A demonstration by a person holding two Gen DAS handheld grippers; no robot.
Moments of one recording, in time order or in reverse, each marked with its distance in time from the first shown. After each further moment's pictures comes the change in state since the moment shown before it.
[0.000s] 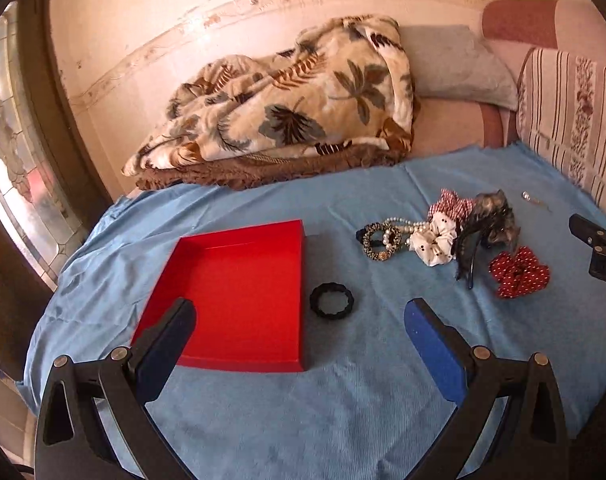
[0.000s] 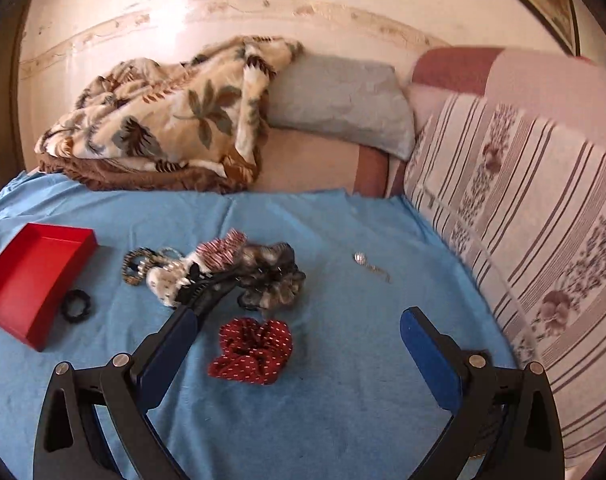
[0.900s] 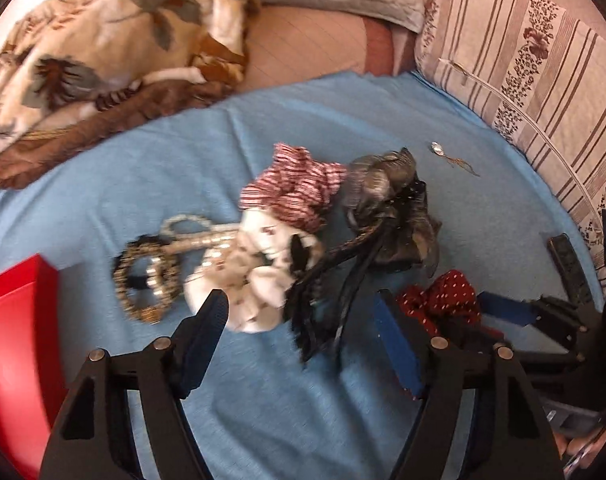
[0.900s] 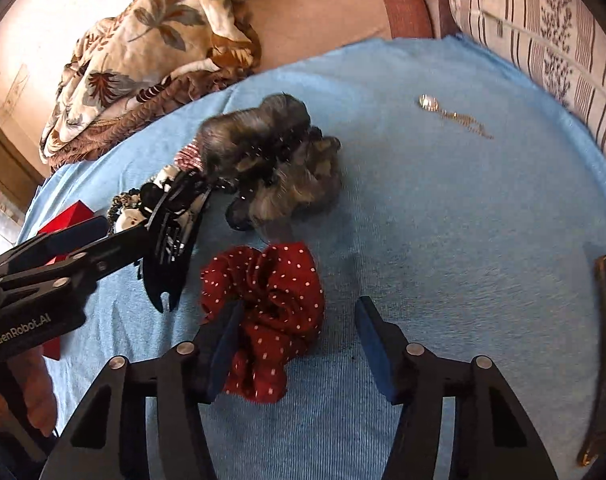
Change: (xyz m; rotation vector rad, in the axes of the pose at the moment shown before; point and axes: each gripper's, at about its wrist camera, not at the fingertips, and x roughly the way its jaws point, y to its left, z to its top) left arm 0.174 -0.163 0.051 0.130 0.249 -0.507; right arm 0.142 -0.025 -0.049 0.247 0.395 0.315
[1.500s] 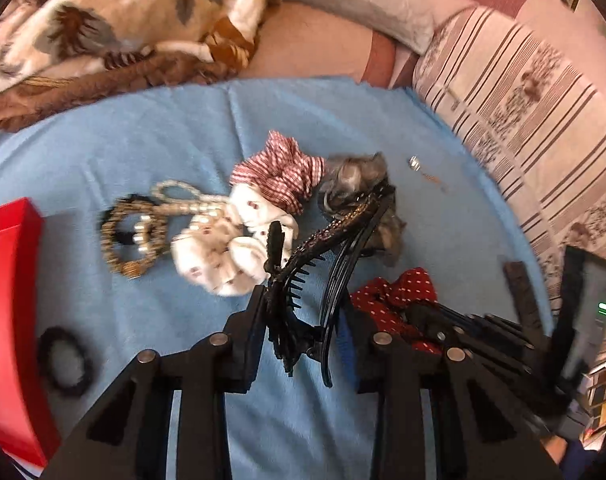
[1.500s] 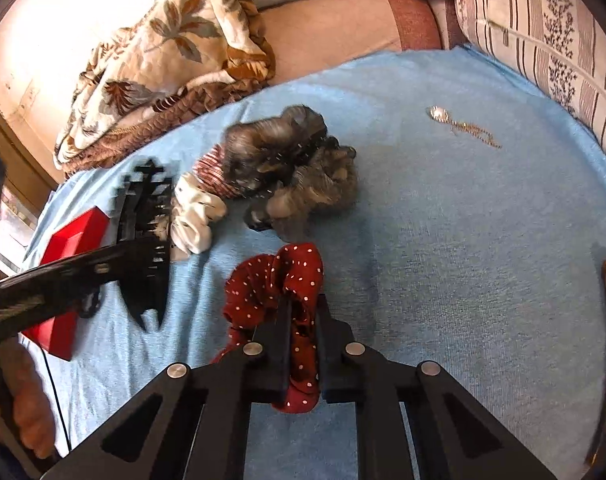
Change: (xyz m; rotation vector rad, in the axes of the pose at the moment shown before) left arm -0.040 0.018 -0.019 -0.166 -0.013 -0.133; right arm -0.013 0.007 -0.005 -0.015 -0.062 0.053
